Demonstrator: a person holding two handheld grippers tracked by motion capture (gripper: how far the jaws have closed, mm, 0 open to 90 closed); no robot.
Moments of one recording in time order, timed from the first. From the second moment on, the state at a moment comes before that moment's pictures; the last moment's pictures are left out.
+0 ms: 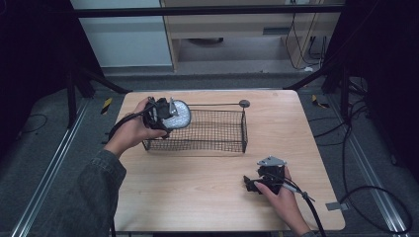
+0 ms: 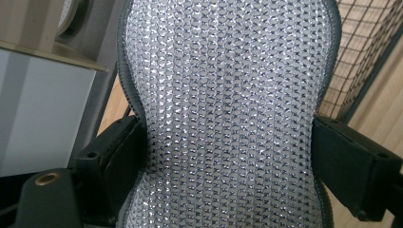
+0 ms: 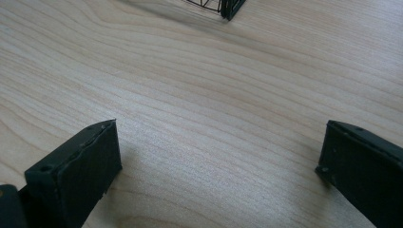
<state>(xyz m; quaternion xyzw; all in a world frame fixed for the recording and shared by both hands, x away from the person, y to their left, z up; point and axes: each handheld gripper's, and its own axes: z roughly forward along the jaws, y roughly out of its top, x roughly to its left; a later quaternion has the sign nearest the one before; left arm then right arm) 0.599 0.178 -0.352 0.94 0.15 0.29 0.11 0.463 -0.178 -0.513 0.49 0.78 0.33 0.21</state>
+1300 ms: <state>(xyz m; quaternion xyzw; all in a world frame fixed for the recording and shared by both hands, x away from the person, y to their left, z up) 0.628 0.176 -0.382 0.95 0.14 0.26 0.11 0.463 -0.178 -0.513 0.49 0.78 0.33 0.21</state>
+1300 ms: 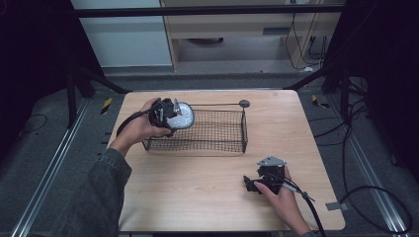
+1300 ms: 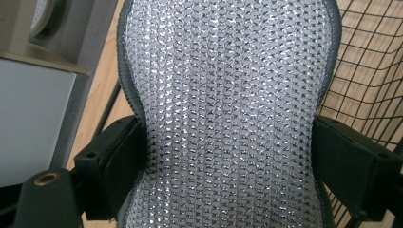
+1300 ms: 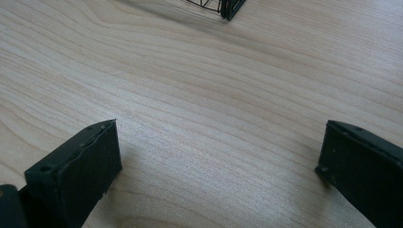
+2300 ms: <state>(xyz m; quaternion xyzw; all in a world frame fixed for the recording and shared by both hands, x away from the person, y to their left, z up) 0.631 0.180 -0.378 0.93 0.19 0.25 0.17 0.463 -0.178 -0.513 0.49 0.78 0.33 0.21</state>
